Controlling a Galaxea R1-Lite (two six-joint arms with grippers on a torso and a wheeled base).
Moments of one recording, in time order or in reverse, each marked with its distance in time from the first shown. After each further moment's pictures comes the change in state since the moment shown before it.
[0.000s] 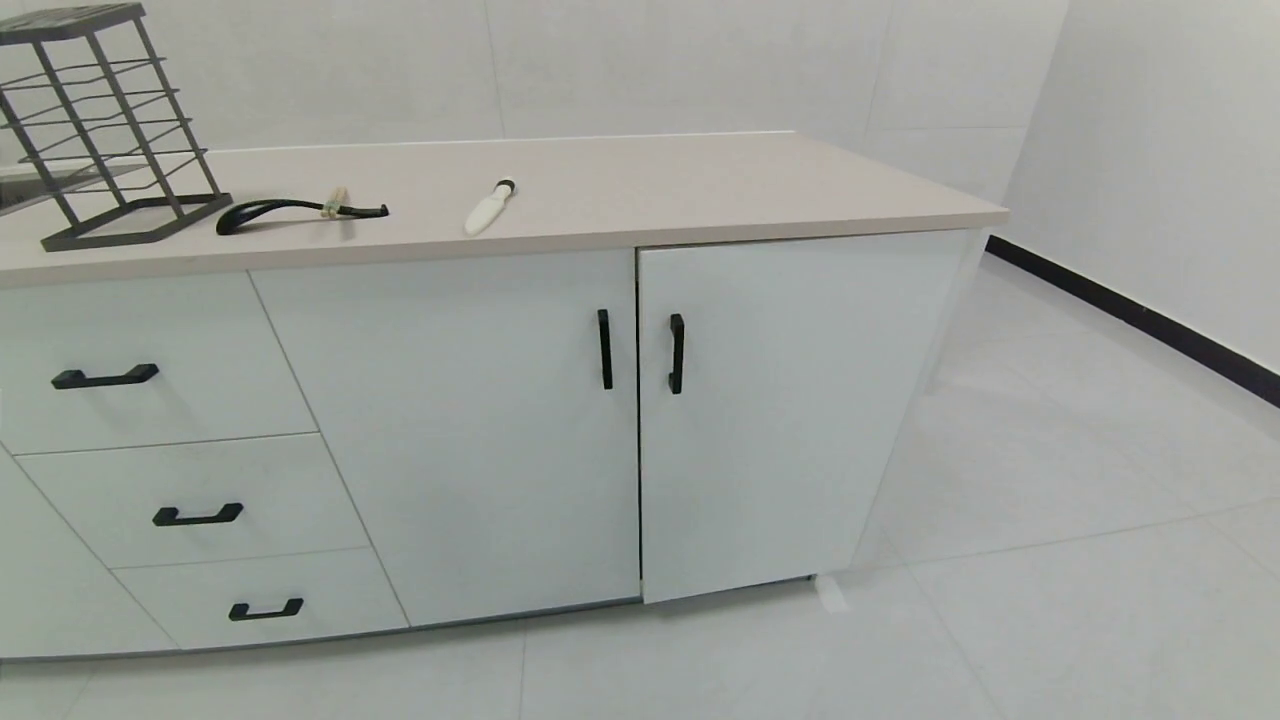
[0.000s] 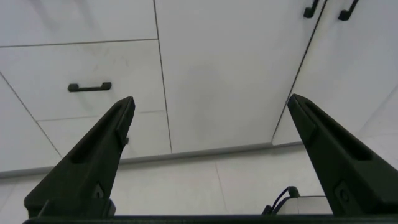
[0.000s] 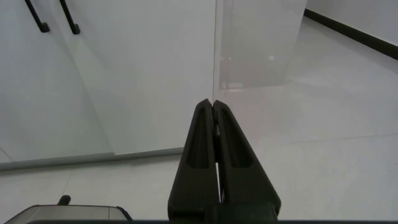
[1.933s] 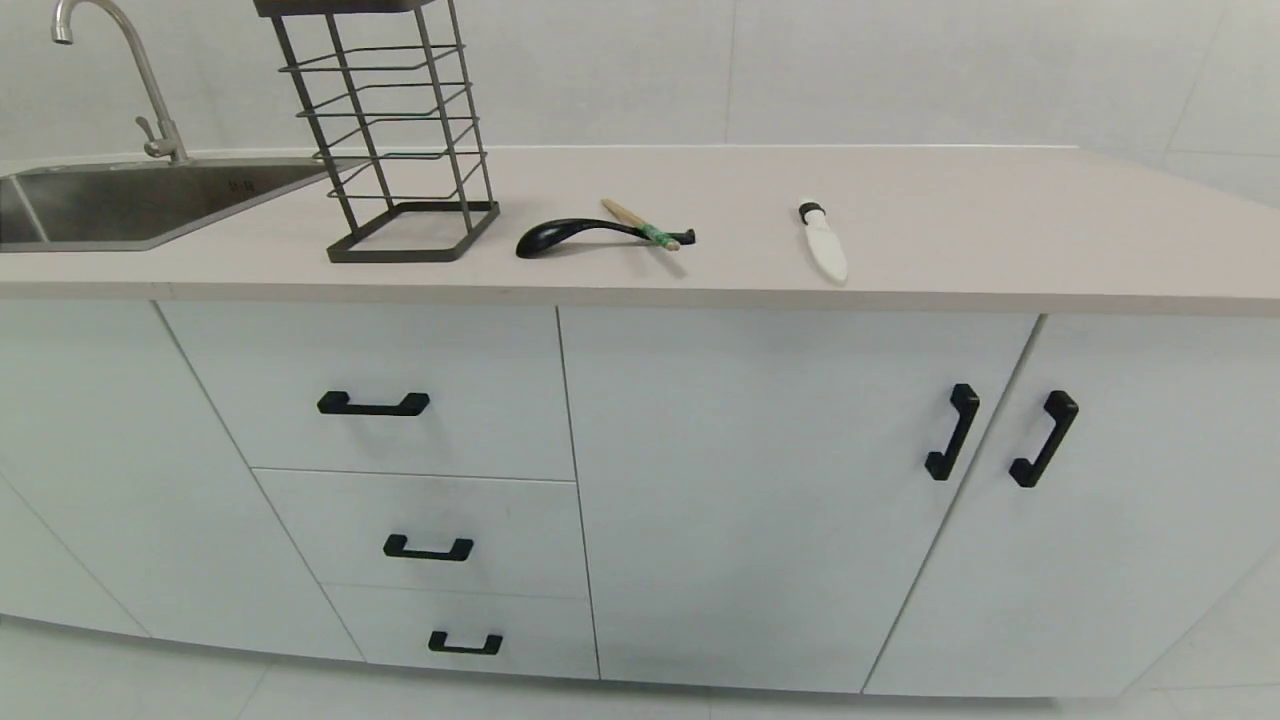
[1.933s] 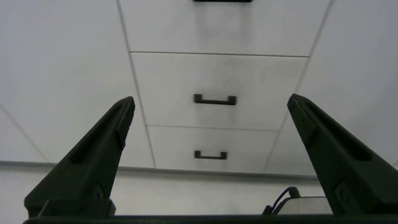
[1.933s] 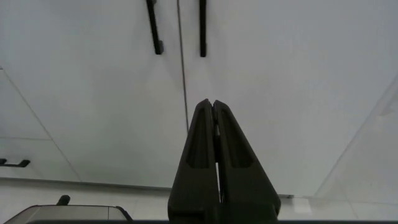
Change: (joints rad) left arm 0.000 0.000 0.000 0.000 0.000 -0.002; right arm 0.002 0.001 0.000 0.000 -0.001 0.001
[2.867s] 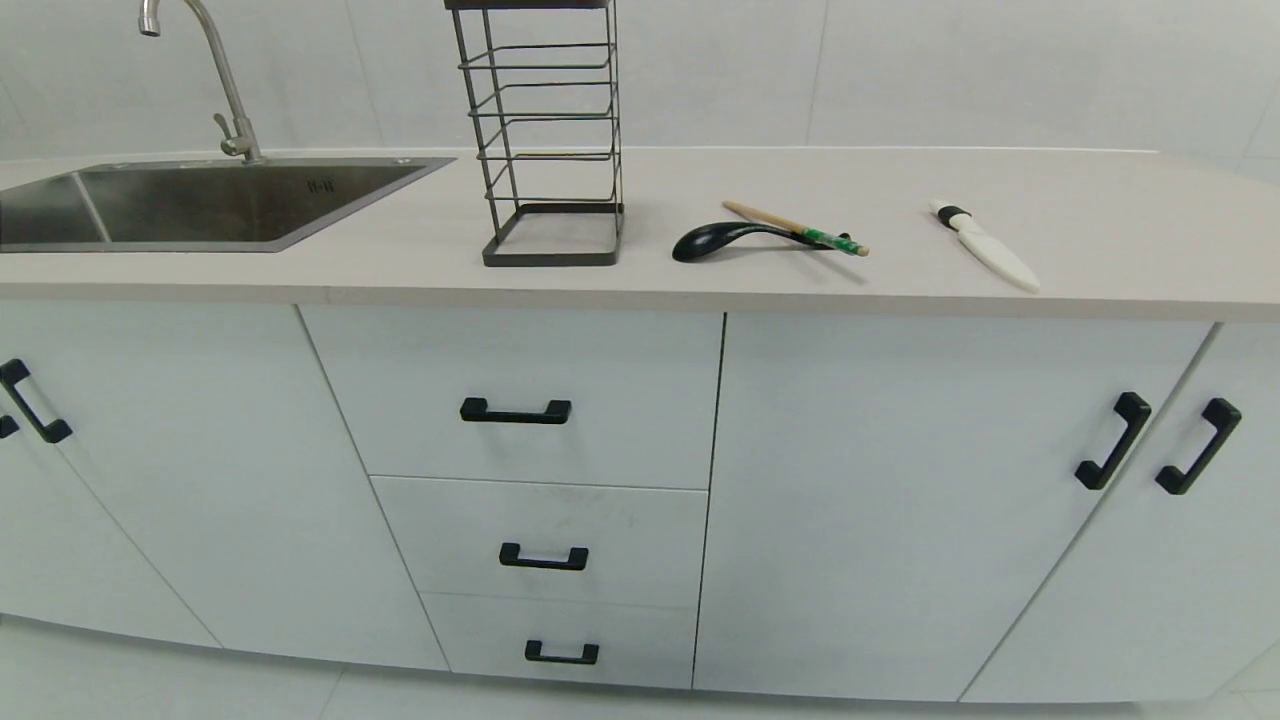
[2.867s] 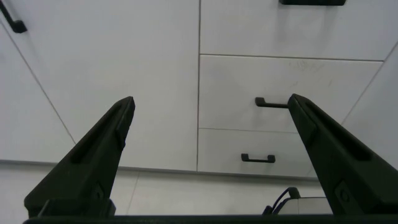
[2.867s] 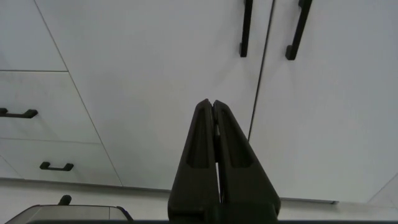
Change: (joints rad) left arm 0.000 0.000 0.000 0.000 0.000 -0.003; right arm -0.002 0.001 0.000 0.000 0.000 0.000
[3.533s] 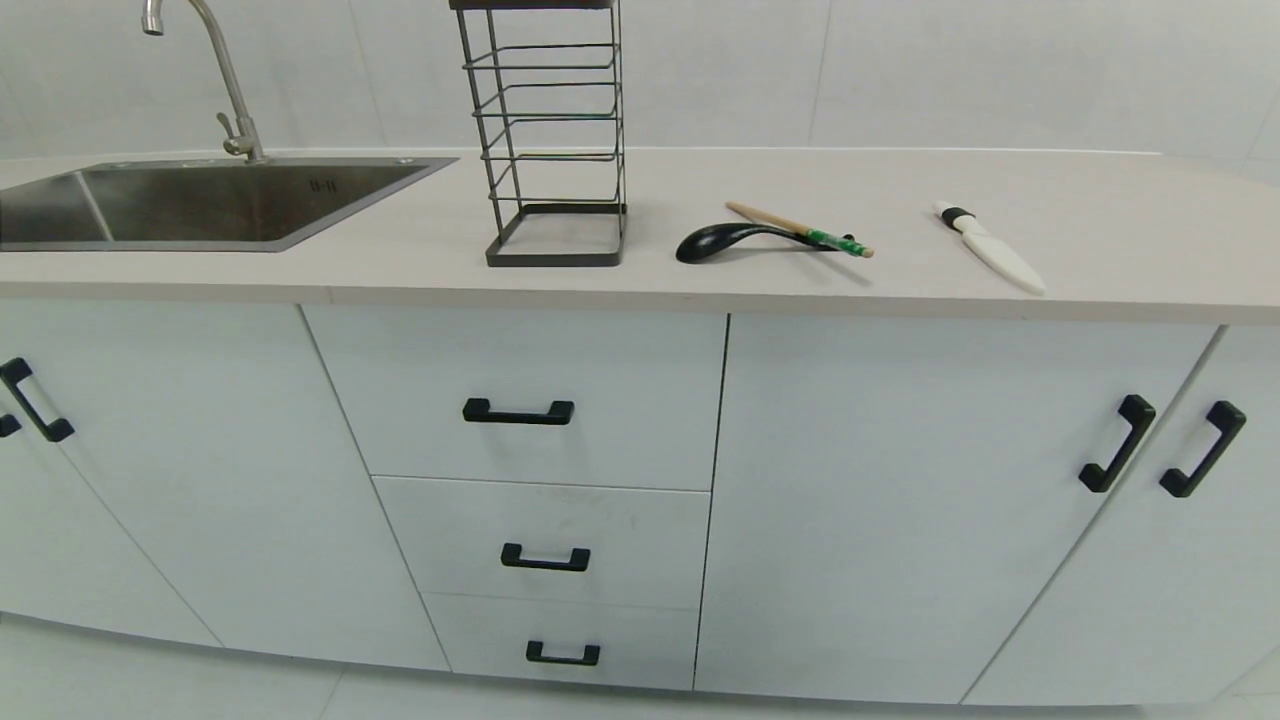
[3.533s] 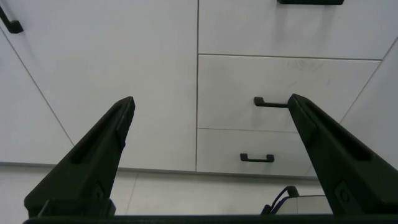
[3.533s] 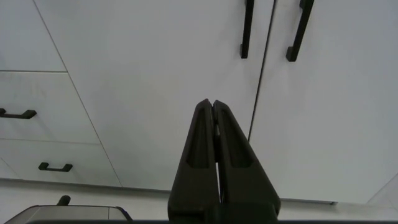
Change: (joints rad) left arm -0.001 0.000 0.000 0.000 -0.003 0.005; right arm 0.000 0.000 0.000 0.000 0.001 0.000
